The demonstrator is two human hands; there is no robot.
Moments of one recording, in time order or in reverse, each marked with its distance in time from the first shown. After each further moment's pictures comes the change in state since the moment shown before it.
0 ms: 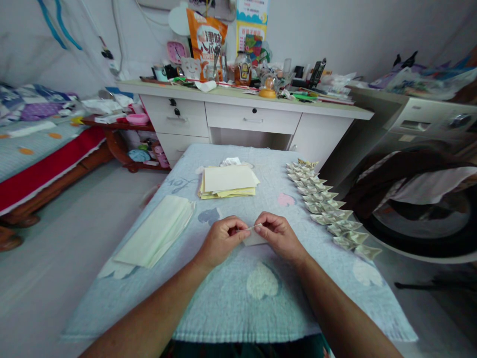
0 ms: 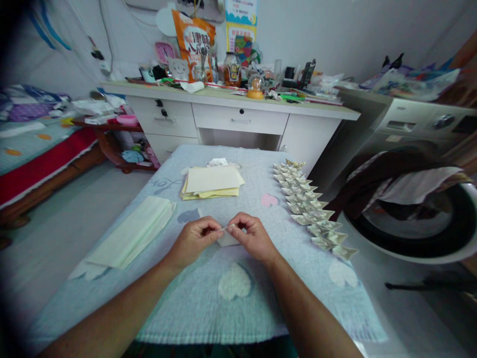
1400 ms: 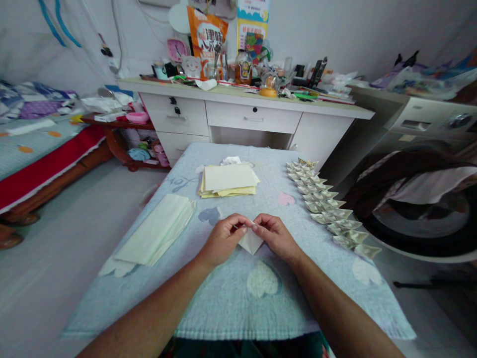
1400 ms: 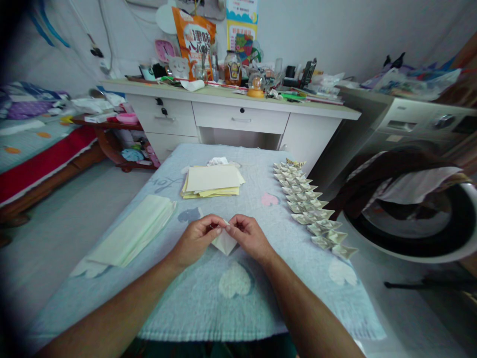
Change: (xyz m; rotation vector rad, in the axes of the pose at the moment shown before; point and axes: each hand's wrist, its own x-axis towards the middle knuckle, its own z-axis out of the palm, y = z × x) left_hand -0.001 -0.008 0.005 -0.168 -0.046 -0.021; right_hand 0.002 0.014 0.007 0.130 -0.029 0.174
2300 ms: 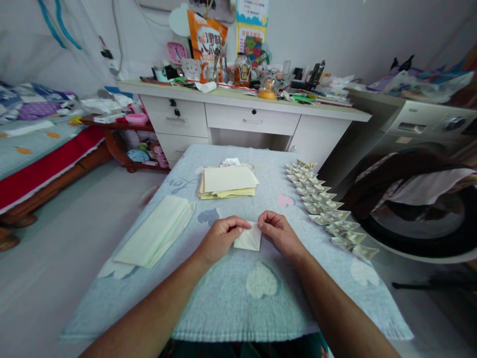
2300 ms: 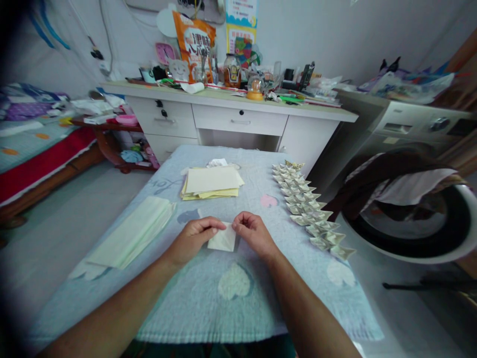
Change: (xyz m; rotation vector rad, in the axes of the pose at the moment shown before) left_hand 0.003 0.012 -0.007 -0.045 -0.007 -0.115; right_hand 0.000 -0.005 -0.011 0.055 0.075 0.016
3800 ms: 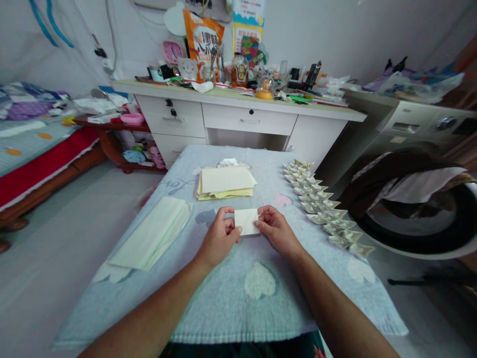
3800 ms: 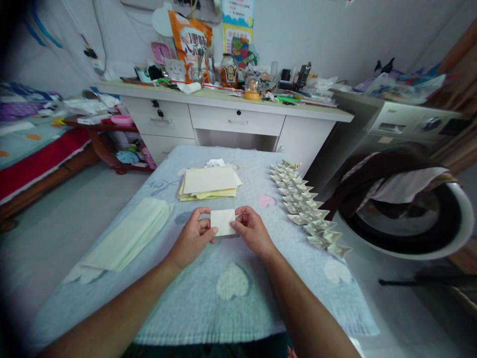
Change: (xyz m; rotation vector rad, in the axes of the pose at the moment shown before) left_hand -0.001 -0.011 0.010 -0.047 0.129 -0.053; right_hand 0.008 0.012 -0.001 0.030 0.068 -0.036
